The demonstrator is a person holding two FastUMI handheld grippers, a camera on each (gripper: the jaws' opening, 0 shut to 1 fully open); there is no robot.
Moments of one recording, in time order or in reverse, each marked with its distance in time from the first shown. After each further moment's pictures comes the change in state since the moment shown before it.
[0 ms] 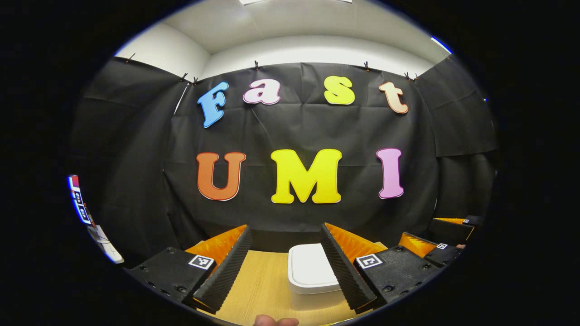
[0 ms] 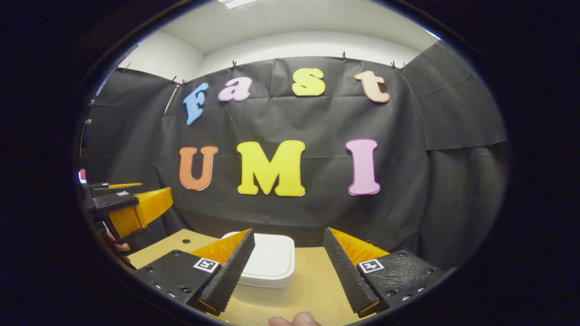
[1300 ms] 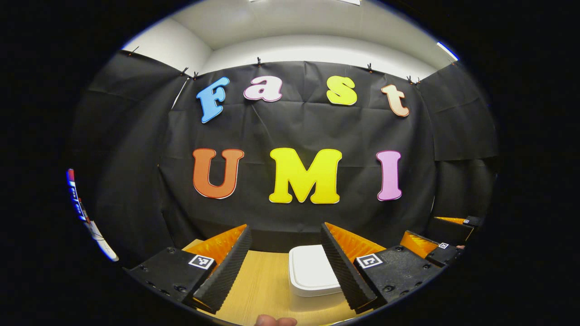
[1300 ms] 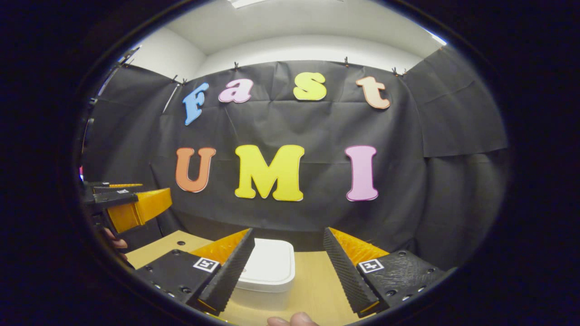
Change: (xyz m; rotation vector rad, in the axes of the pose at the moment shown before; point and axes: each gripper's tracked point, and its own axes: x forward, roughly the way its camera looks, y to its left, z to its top) left arm 0.008 0.016 -0.008 -0.050 0.008 -0.044; right arm 0.005 0.007 0.007 -0.012 -0.032 -0.021
